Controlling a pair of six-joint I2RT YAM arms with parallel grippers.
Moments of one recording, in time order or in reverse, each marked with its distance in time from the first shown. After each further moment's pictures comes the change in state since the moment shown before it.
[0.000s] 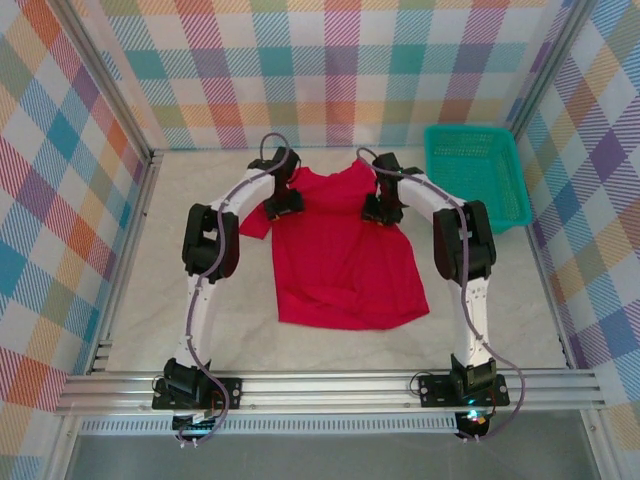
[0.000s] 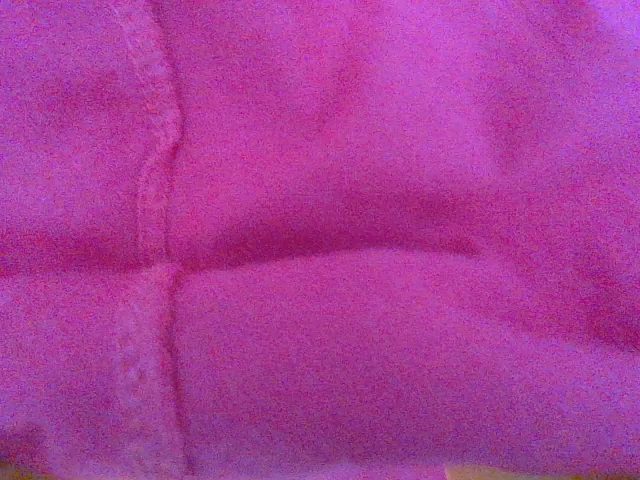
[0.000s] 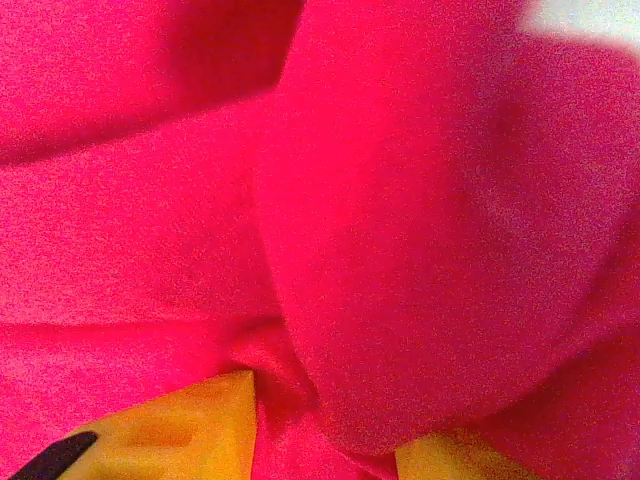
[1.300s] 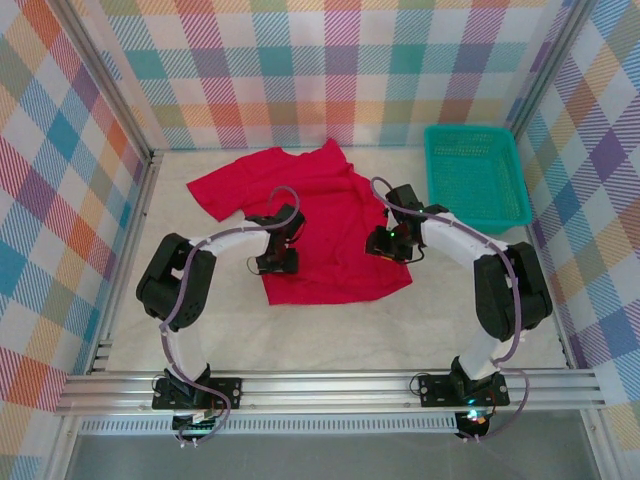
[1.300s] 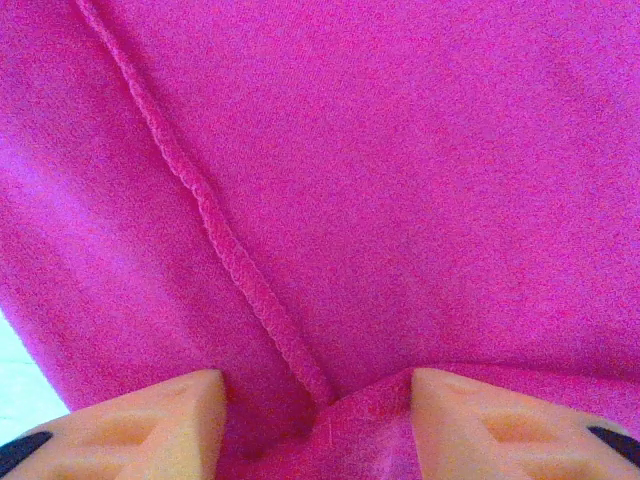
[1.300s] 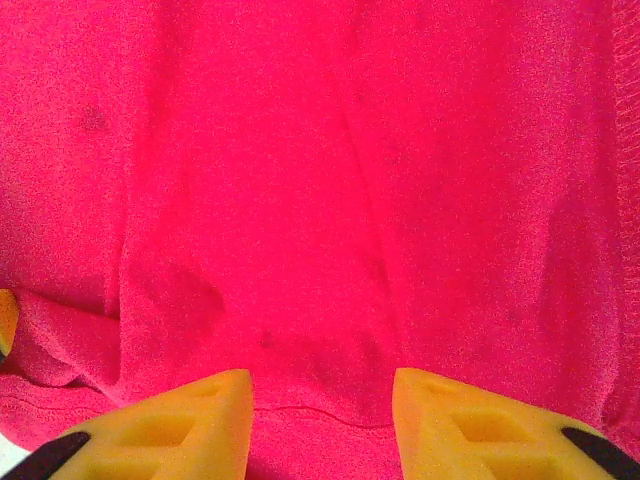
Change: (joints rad) left arm -0.218 -0.588 -0.919 0.234 -0.093 0.051; right arm 0.077 -0.571 -0.683 0.138 -0.126 0.080
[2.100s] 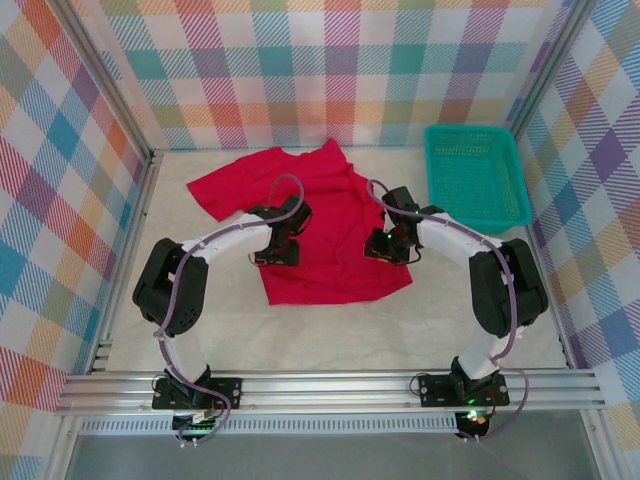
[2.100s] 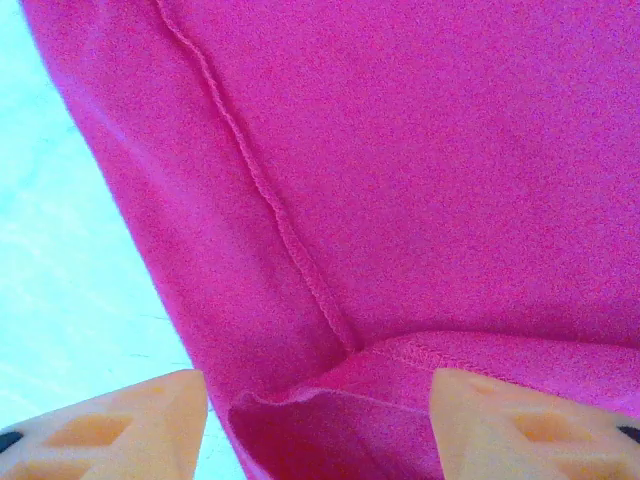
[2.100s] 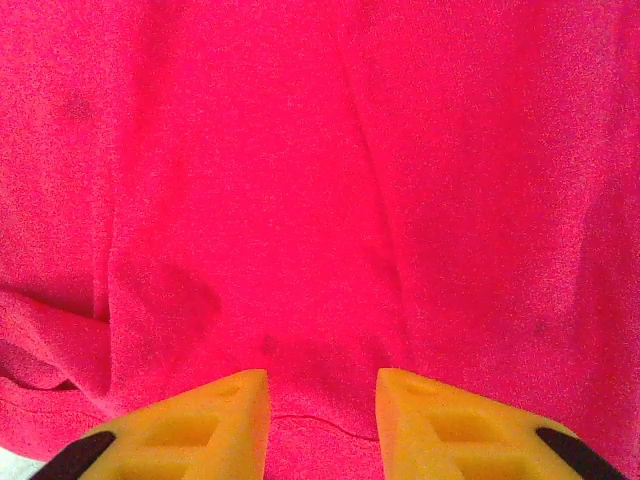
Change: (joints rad) left arm -0.051 -0.047 0.110 -0.158 -0.139 -0.010; right arm 0.014 0.026 0.000 0.010 -0.003 0.003
